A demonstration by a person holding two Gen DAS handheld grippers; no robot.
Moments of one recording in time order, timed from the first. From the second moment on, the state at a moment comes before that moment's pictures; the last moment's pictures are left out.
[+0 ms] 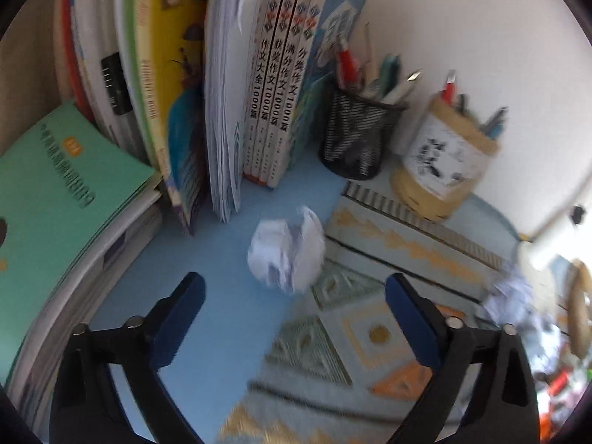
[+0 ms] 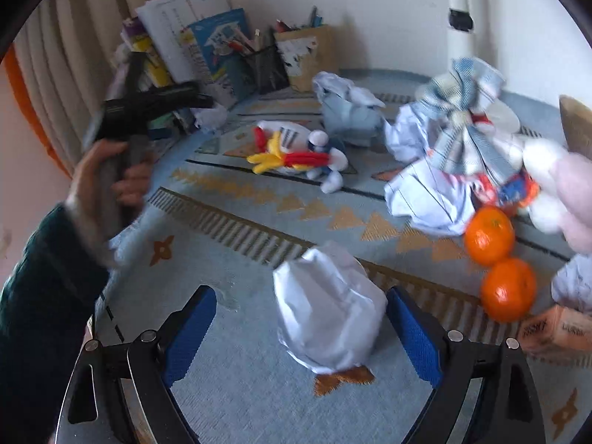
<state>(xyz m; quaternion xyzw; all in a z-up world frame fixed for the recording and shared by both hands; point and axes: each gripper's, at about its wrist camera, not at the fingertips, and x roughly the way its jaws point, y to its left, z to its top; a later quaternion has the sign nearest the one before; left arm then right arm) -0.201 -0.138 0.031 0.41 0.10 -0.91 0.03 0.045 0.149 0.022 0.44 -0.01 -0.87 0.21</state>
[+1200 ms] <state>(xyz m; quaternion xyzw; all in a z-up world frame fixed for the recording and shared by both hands) 0.054 0.119 0.033 0.38 0.01 -0.89 -0.23 0.127 0.399 0.023 0.44 -0.08 -0.89 0.04</state>
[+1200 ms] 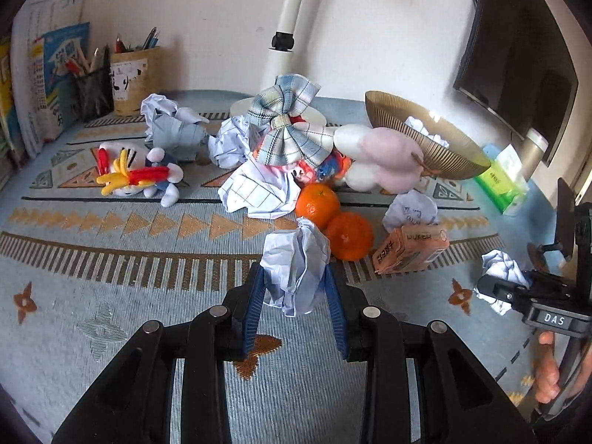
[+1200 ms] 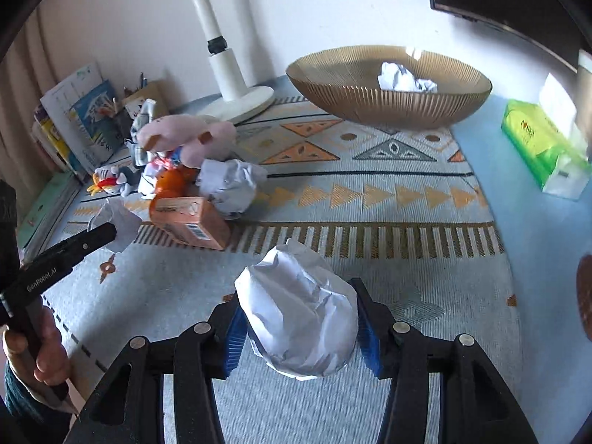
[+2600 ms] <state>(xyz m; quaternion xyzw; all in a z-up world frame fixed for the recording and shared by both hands) -0.061 0.339 0.159 0.37 0.02 -0.86 -0.35 0.021 0.529 0.144 0.33 -0.22 -0.91 -0.12</state>
